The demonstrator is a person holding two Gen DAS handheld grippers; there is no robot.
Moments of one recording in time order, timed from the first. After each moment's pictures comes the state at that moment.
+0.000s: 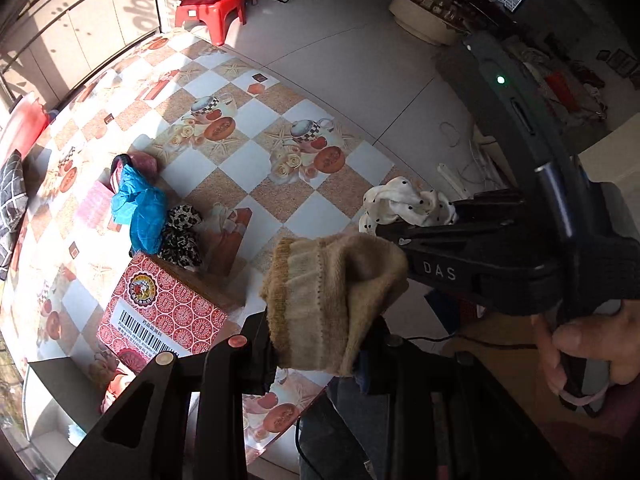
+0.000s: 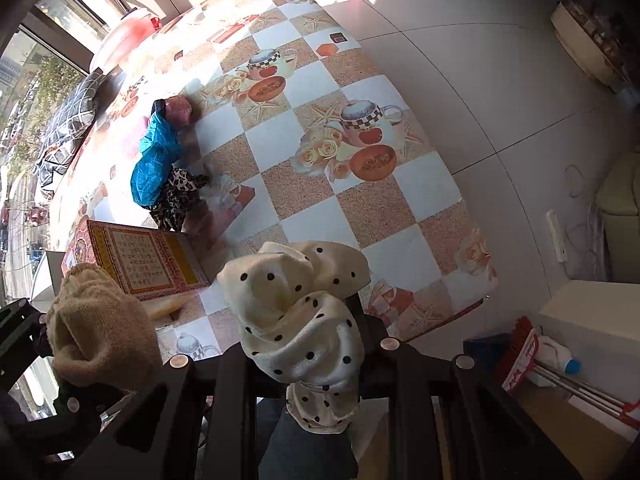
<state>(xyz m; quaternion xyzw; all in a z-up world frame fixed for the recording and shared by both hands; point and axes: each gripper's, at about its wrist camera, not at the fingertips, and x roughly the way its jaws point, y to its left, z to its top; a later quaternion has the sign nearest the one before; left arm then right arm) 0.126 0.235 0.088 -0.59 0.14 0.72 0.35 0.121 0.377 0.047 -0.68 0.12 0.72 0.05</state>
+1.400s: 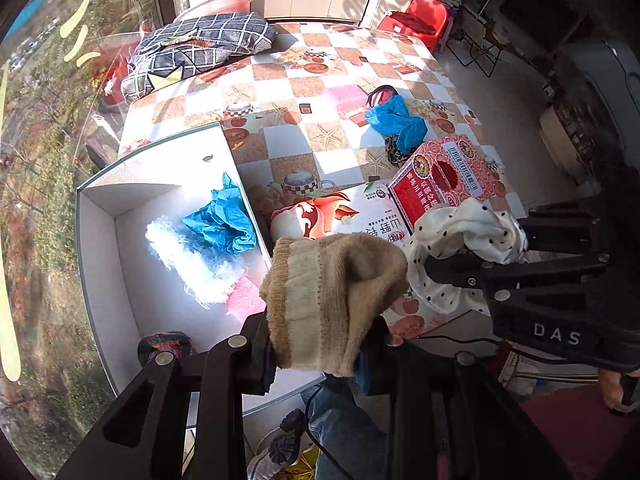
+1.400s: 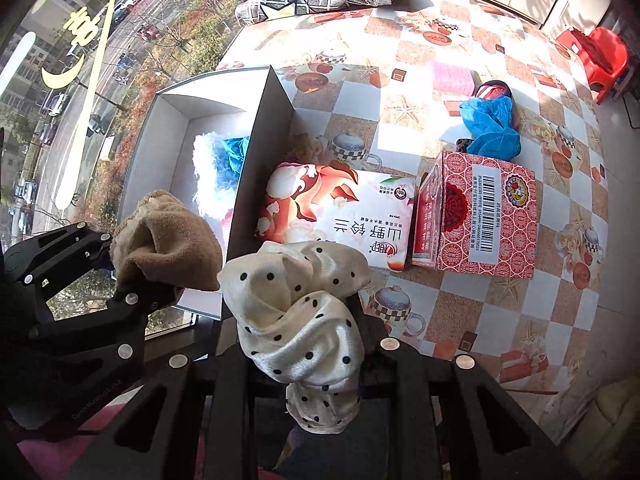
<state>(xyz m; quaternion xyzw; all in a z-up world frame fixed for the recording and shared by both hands) 0.195 -0.026 0.095 -0.59 -0.04 0.80 0.08 0.146 0.096 0.089 -0.67 -0.09 0.70 -0.25</state>
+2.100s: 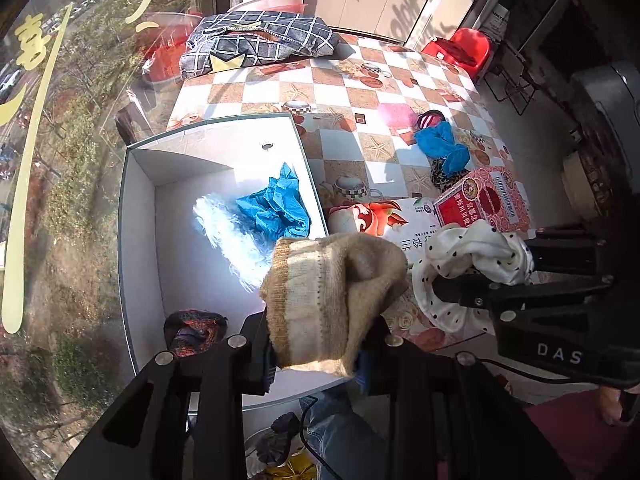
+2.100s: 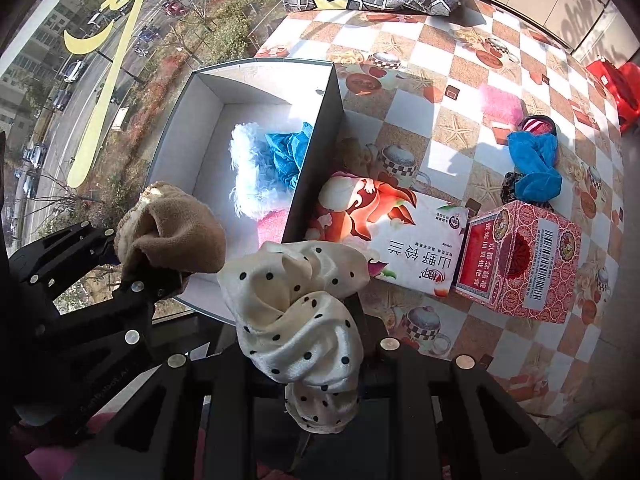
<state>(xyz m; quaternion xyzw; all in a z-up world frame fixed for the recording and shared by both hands) 0.211 -0.072 0.091 -0.58 -0.09 0.81 0.02 0.151 0.048 0.084 -0.67 -0.13 0.67 -0.29</state>
